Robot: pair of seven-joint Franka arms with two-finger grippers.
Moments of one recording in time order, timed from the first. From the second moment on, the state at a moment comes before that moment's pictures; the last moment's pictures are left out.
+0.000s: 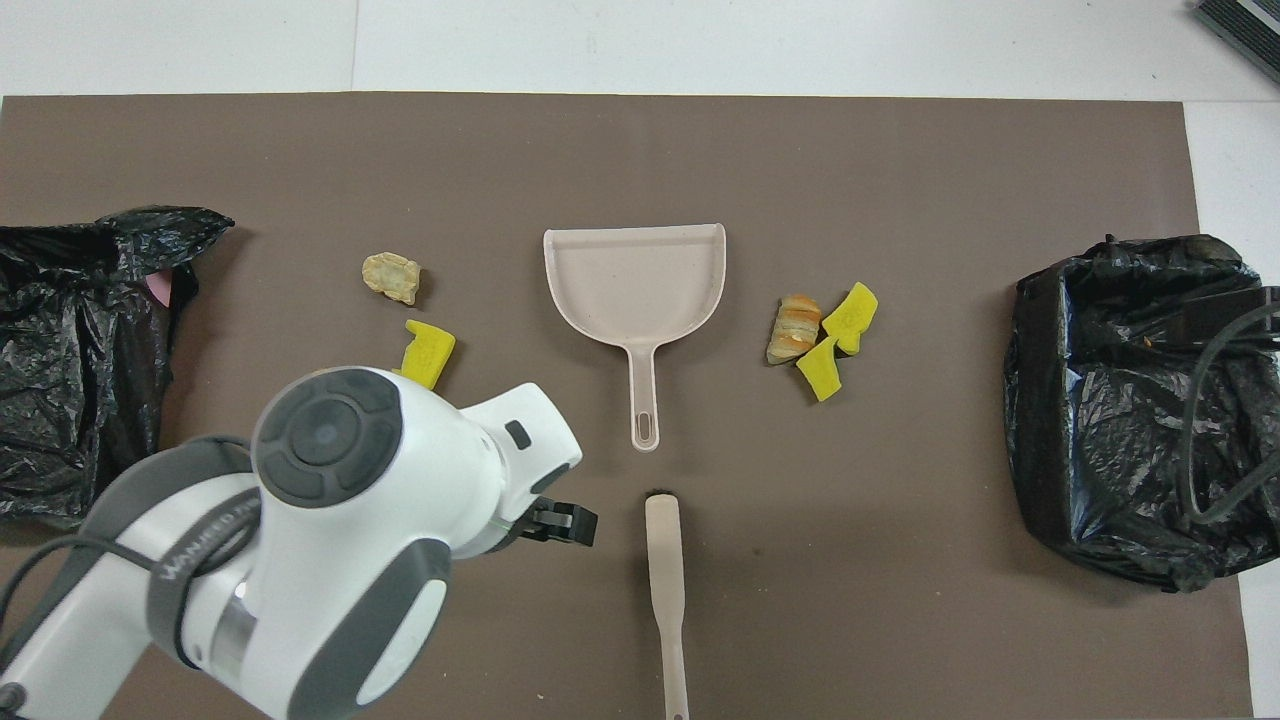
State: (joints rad) left arm -0.76 -0.07 -0.03 -2.11 -0.22 1.99 -0.51; right arm 0.06 -0.08 -0.11 -1.56 -0.02 1.55 0.05
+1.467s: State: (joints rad) left arm -1.09 0.07 -0.03 -2.26 -0.17 2.23 -0.79; right arm 0.06 -0.08 -0.10 -1.57 -0.02 1.53 0.05
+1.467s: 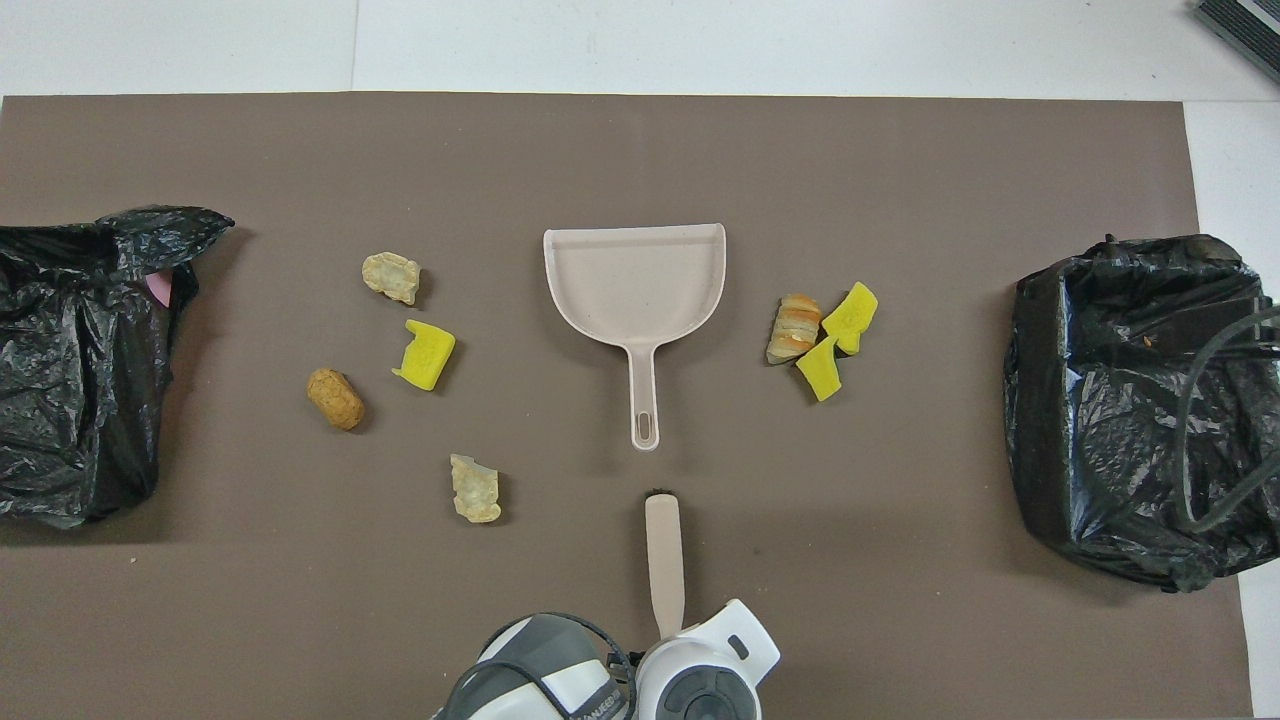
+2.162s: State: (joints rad) left arm -1.07 0.05 0.00 -2.23 -0.15 2.16 -0.79; right arm 0.06 -0.09 -0.10 -1.59 -0.02 1.53 0.05
